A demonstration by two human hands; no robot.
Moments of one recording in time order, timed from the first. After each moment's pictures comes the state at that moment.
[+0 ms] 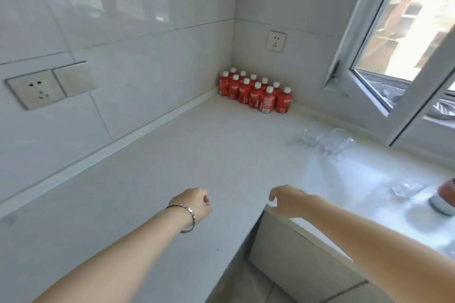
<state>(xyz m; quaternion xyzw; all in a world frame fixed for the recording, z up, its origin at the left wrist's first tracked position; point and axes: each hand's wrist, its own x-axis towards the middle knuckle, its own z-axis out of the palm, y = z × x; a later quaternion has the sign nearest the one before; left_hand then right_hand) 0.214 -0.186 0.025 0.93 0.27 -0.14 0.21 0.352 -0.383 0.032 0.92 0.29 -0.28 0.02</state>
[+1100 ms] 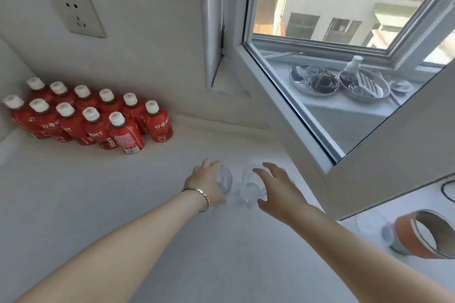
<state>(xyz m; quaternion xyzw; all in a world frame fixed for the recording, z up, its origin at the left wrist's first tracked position) 0.785 -0.342 -0.056 0.95 0.00 -0.22 0.21 0.757 -0.528 -0.024 0.97 0.08 -0.18 -0.15</state>
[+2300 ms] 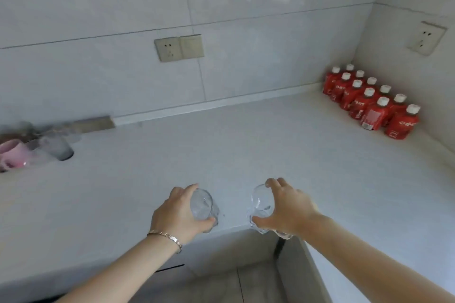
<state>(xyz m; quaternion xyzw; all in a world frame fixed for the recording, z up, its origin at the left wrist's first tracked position) 0.164 -0.359 0.045 0.76 0.61 0.06 0.21 0.389 -0.419 0.049 0.77 0.61 -0.20 -0.05</state>
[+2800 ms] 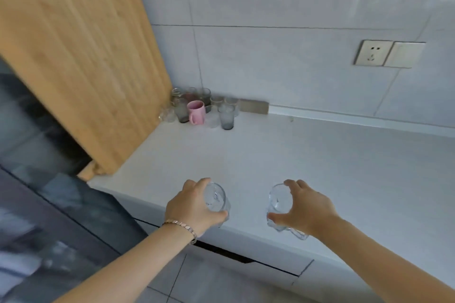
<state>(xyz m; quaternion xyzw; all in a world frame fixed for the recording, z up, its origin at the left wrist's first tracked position) -0.222 -0.342 0.057 0.60 0.77 0.13 0.19 0.011 -0.298 0.048 0.64 0.74 -0.20 -0.01</state>
